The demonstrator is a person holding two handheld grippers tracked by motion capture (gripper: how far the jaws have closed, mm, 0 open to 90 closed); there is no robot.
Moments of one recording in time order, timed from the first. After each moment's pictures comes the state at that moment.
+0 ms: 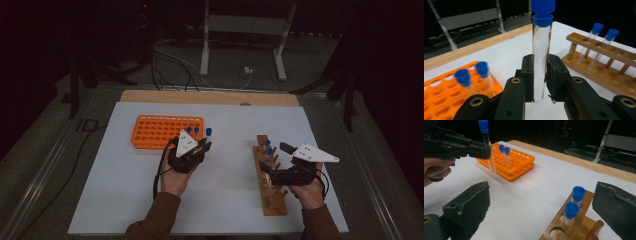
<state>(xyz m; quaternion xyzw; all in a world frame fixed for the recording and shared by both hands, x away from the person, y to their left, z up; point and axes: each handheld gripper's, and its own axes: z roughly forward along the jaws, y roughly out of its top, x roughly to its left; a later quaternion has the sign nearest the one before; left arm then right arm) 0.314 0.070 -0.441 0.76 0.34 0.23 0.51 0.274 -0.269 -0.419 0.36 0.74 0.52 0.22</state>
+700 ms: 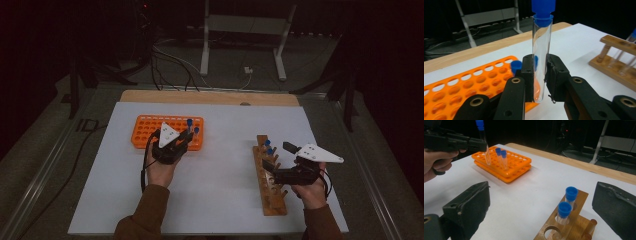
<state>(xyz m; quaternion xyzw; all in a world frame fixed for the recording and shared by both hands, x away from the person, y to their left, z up) 0.336 0.109 -0.445 0.73 0.39 0.26 0.49 0.274 -0.276 -0.417 0.37 0.74 0.52 0.22</state>
